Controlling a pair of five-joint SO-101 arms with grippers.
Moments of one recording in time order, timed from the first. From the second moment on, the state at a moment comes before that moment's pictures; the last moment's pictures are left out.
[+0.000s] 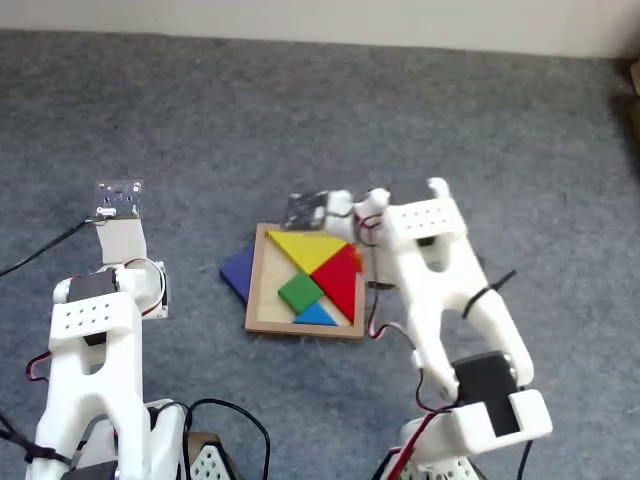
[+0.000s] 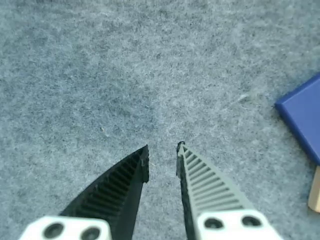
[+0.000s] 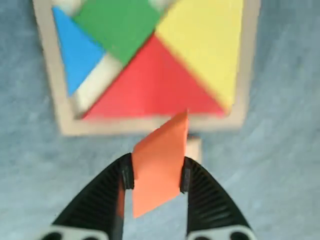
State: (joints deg) left arm -21.0 -34.9 60.6 51.7 -3.0; right arm -22.2 -0.9 17.8 68.7 75.5
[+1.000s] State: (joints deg) left arm -24.2 -34.9 60.6 50.0 -3.0; right arm -46.5 -0.9 25.5 43.2 93.1
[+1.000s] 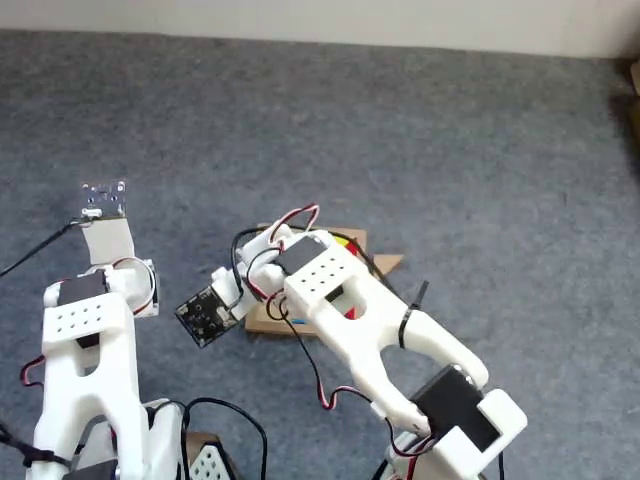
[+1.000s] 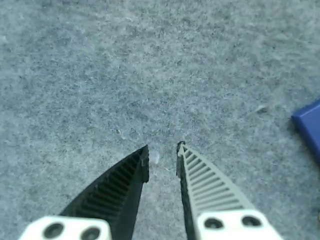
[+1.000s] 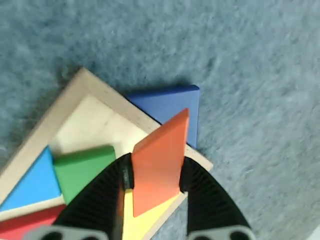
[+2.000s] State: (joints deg) left arm -25.1 -34.9 60.6 50.0 -3.0; right arm -39.5 -5.4 25.8 55.9 31.1
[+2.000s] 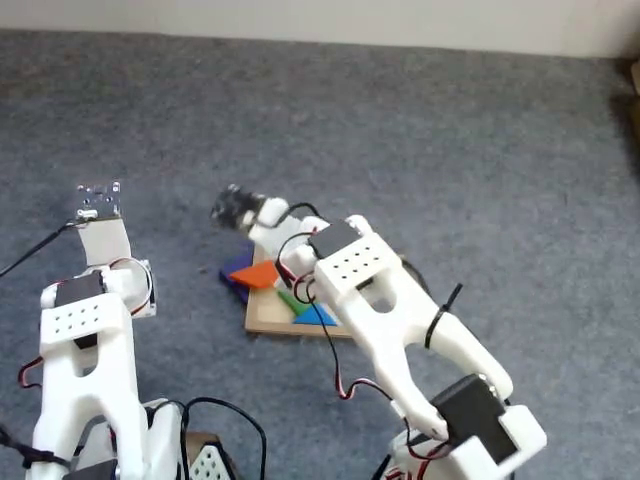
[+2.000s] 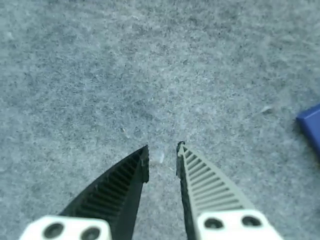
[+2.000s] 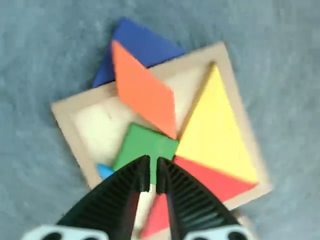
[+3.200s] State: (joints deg) left arm -27.7 -34.9 60.6 50.0 -3.0; right arm -48.9 21.5 -1.2 67.4 6.1
